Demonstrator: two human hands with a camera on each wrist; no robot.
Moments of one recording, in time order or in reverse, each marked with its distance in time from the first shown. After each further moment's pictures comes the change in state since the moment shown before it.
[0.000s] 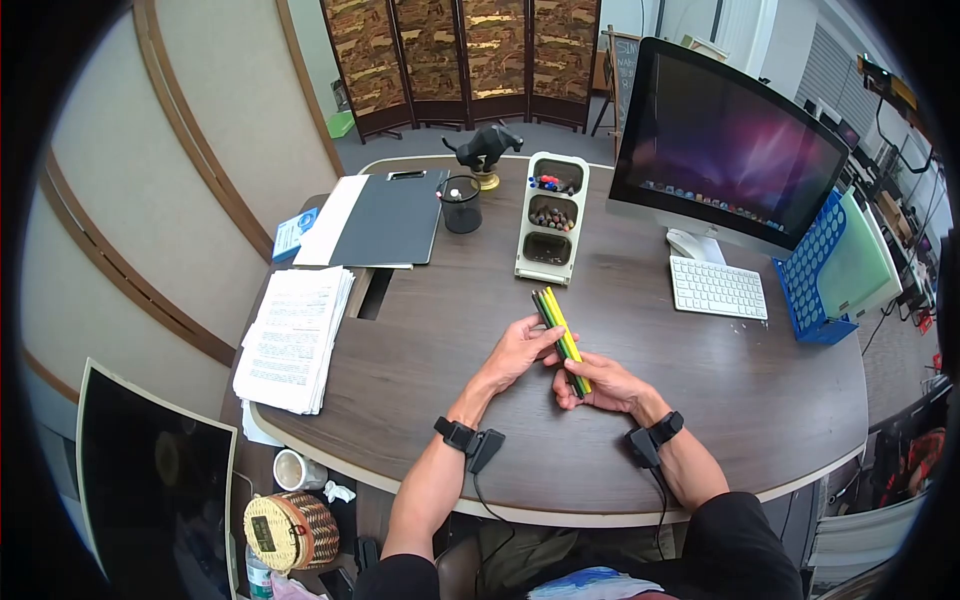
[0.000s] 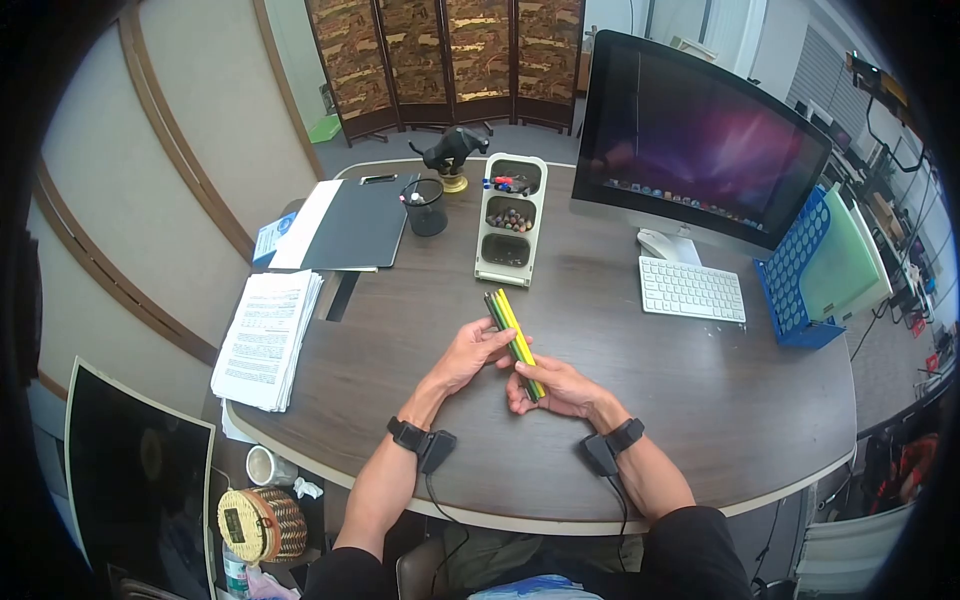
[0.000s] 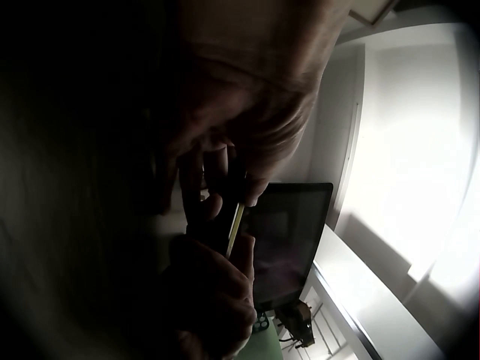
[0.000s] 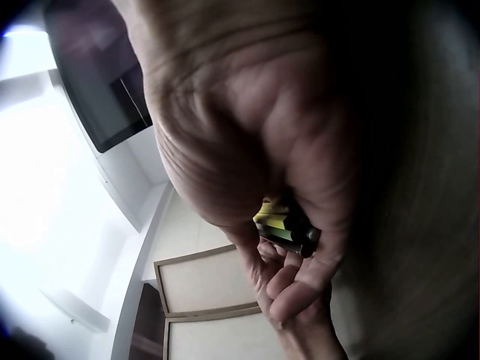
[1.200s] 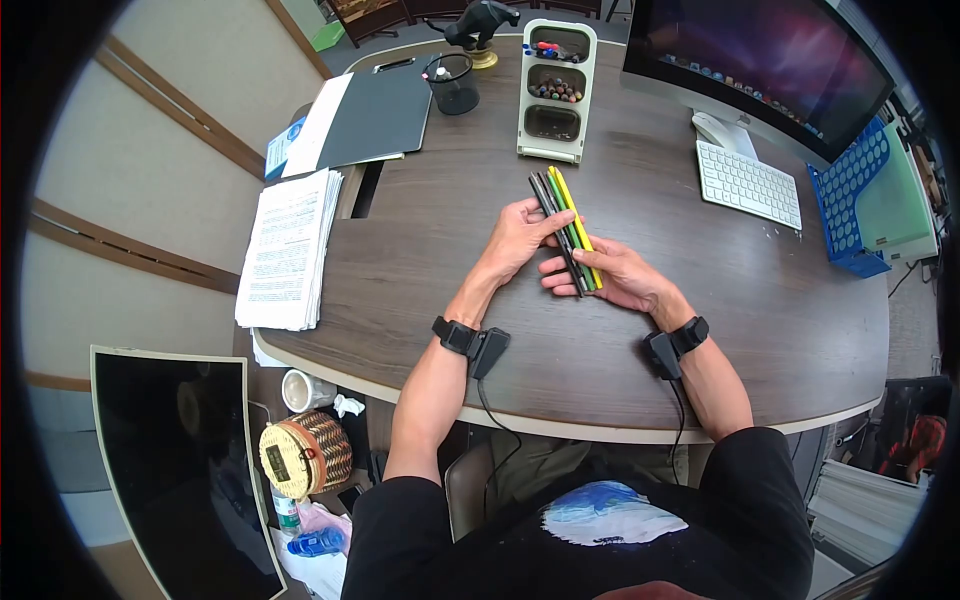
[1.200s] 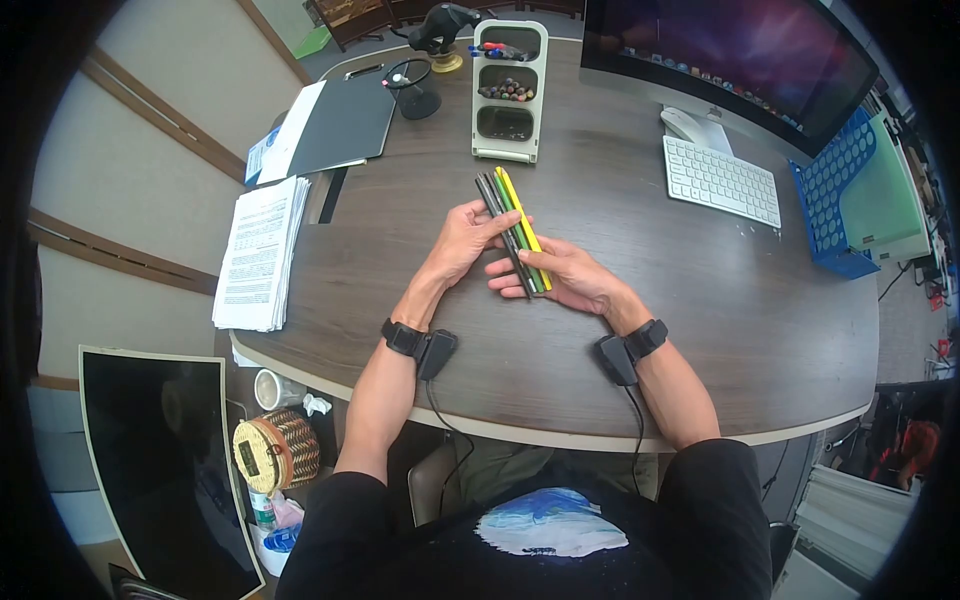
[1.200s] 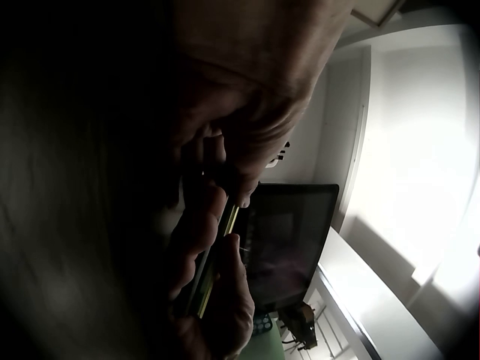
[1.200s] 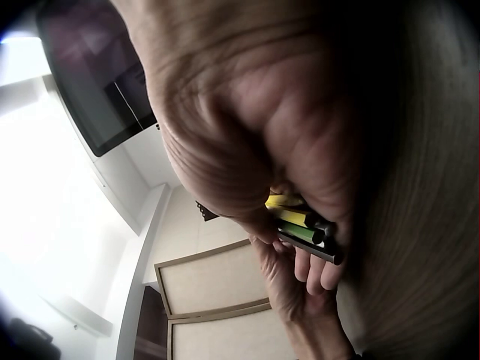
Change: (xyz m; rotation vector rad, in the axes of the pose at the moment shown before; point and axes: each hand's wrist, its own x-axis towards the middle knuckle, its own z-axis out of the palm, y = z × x) left_hand 0.004 -0.009 -0.003 0.094 0.144 -0.012; right_hand 0.006 0.003 0.001 0.112 0.050 -0.052
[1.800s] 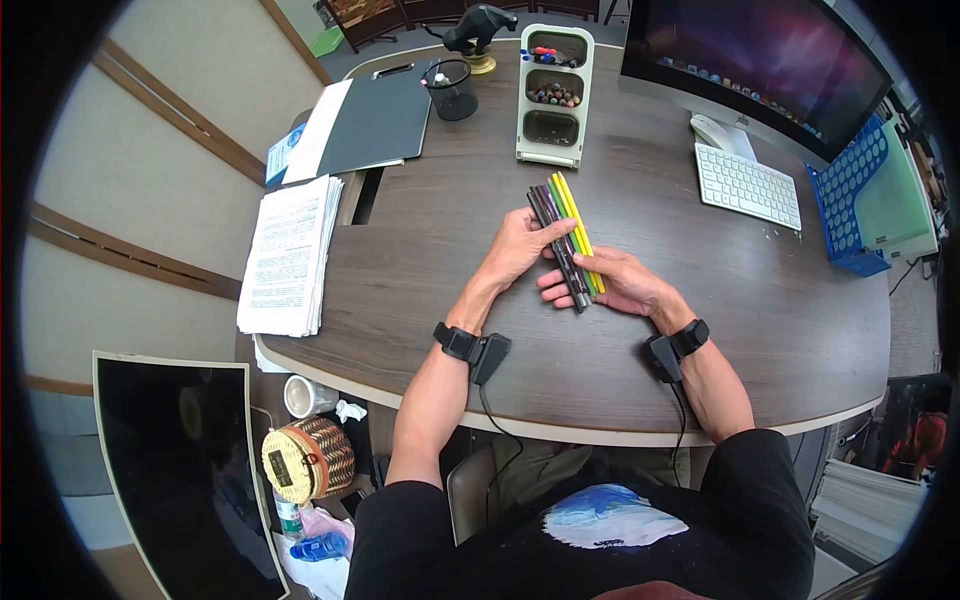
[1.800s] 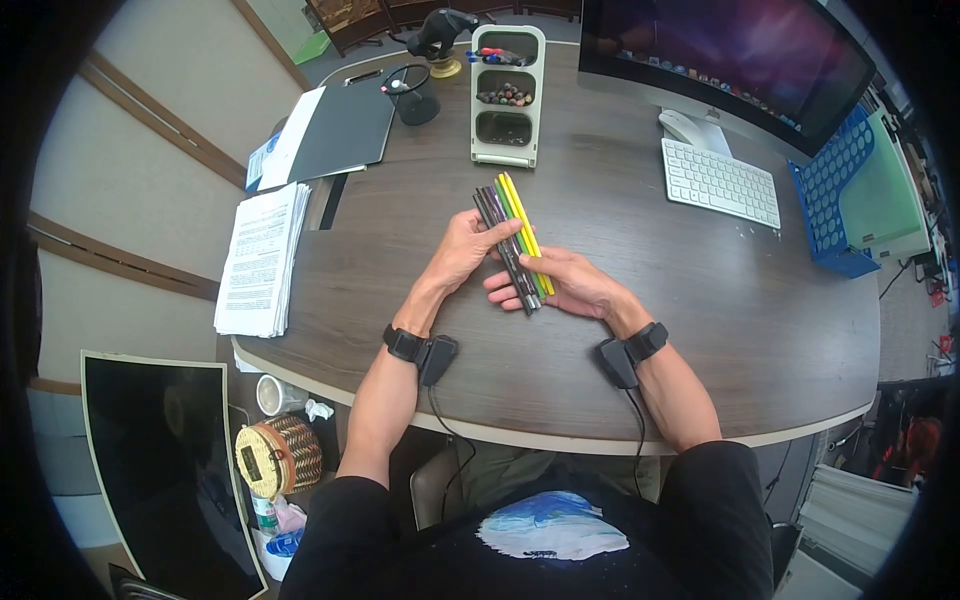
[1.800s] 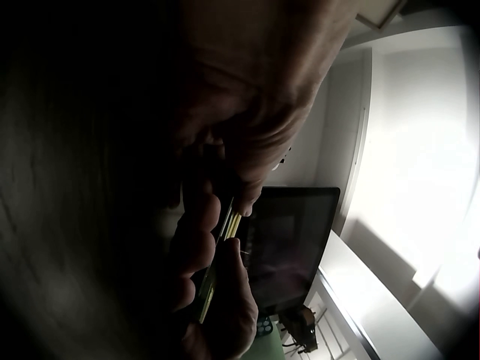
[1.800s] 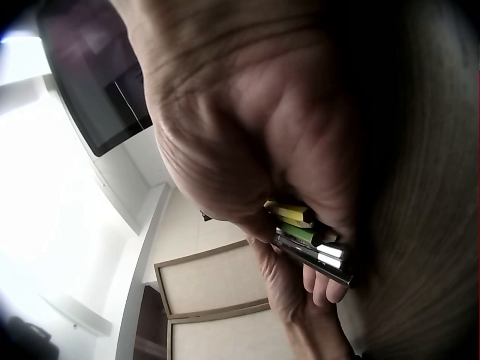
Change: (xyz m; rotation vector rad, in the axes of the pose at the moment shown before) left_hand -0.001 0.000 -0.001 0.123 0.013 -0.008; right_hand -0.001 -0.003 0.003 -0.034 -0.024 0.059
